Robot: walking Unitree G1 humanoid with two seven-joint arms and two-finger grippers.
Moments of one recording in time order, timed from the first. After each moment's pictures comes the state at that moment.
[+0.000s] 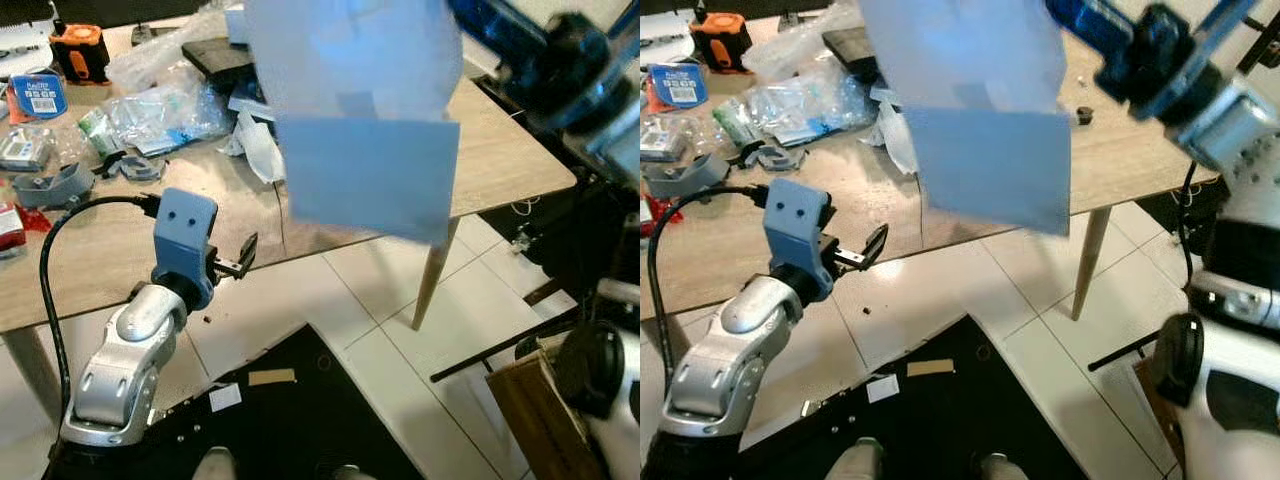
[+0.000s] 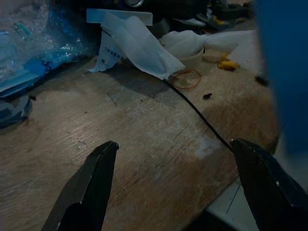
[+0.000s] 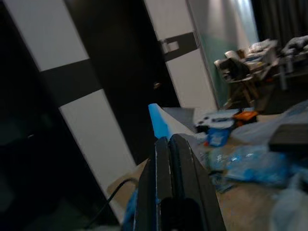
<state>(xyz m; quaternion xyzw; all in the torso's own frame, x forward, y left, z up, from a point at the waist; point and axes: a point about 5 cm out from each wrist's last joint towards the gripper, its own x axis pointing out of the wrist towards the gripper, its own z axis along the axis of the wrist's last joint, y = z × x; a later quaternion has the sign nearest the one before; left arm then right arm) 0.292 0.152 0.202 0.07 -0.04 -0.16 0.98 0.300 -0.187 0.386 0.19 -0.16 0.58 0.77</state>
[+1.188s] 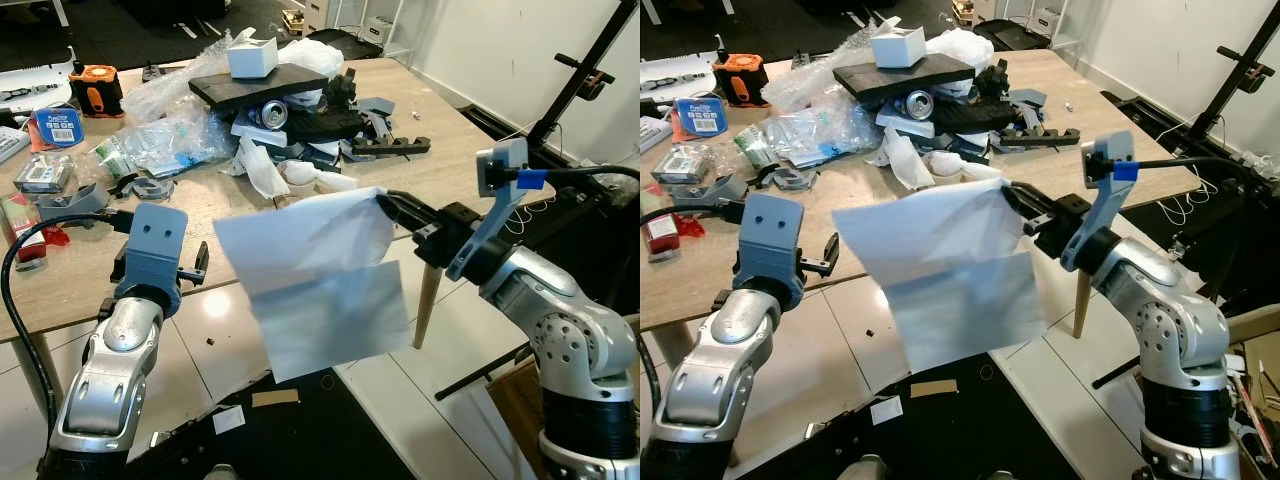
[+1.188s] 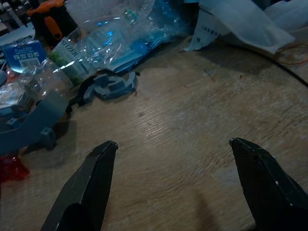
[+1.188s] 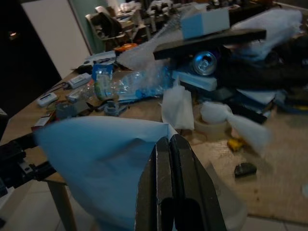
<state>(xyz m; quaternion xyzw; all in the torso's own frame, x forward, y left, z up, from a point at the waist) 0.293 0.190 0.184 0.13 0.01 0.01 0.99 0.295 -0.161 0.254 0.11 -0.07 0.32 0.94</state>
